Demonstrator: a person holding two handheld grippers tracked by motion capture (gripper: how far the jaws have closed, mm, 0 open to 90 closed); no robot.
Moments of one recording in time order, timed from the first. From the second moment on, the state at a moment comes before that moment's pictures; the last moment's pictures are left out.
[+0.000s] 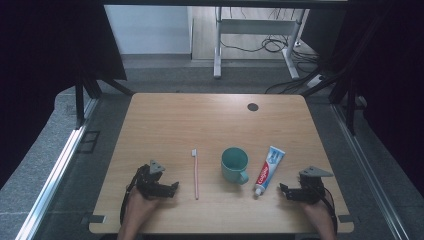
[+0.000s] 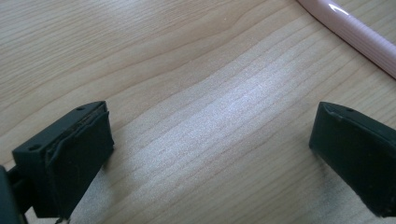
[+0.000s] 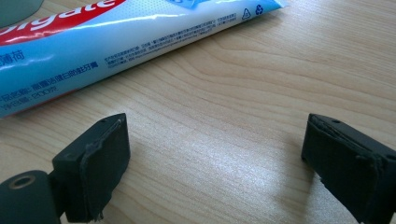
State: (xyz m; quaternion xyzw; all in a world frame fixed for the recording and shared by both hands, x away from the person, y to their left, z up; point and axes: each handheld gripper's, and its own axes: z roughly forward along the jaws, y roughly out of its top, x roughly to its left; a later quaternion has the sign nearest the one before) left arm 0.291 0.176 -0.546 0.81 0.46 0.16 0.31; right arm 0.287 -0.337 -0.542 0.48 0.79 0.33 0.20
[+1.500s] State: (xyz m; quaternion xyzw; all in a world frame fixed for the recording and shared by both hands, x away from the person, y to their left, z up) left arm 0.292 0.178 -0.535 0.81 0.47 0.17 0.31; right arm 0.287 -0.337 -0.542 0.48 0.79 0.33 0.20
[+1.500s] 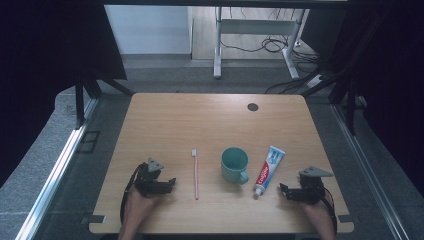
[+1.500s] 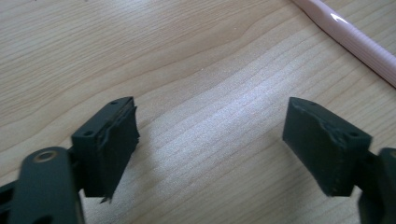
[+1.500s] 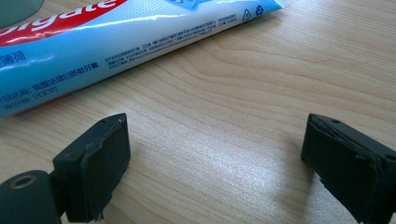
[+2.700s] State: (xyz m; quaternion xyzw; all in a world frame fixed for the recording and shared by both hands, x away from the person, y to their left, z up) left arm 0.302 0.149 -0.512 0.84 0.40 0.07 0.37; right arm 0.287 -0.337 -0.542 0.48 0.79 0.33 0.20
